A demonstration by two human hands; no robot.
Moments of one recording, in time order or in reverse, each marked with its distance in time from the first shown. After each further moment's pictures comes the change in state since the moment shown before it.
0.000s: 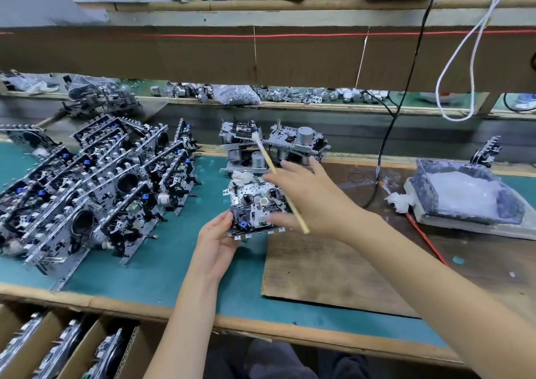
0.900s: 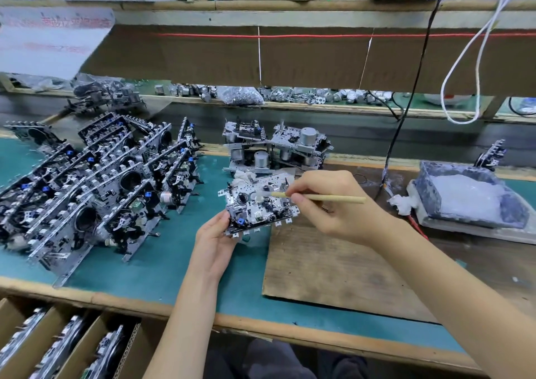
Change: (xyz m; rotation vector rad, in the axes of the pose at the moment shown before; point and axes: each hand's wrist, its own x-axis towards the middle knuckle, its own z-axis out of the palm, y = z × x) left_hand 0.005 -0.002 -0.006 -0.023 0.036 0.035; right_hand -0.025 -0.002 -0.022 0.433 0.363 -0.186
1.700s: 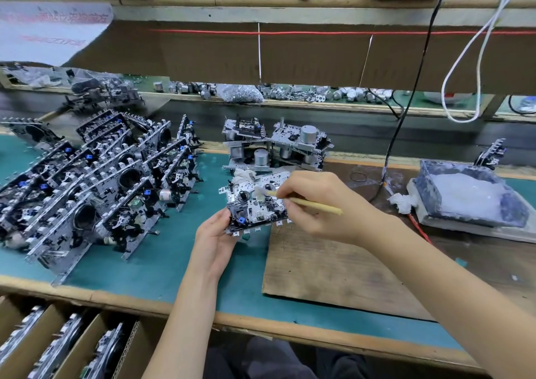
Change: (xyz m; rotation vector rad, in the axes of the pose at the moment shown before) left_hand -0.003 0.002 0.002 0.075 0.009 0.000; right_hand 0.005 0.000 0.010 -0.090 -0.105 -0.013
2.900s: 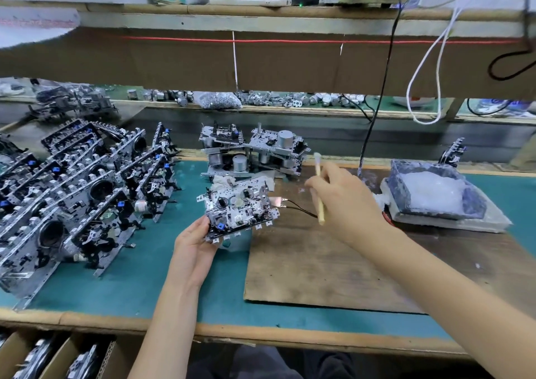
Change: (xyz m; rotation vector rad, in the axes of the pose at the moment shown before) left_hand 0.004 -0.002 -0.003 -0.059 0.002 -0.016; right_hand -0.033 0.023 -0.013 -0.611 -0.058 0.451
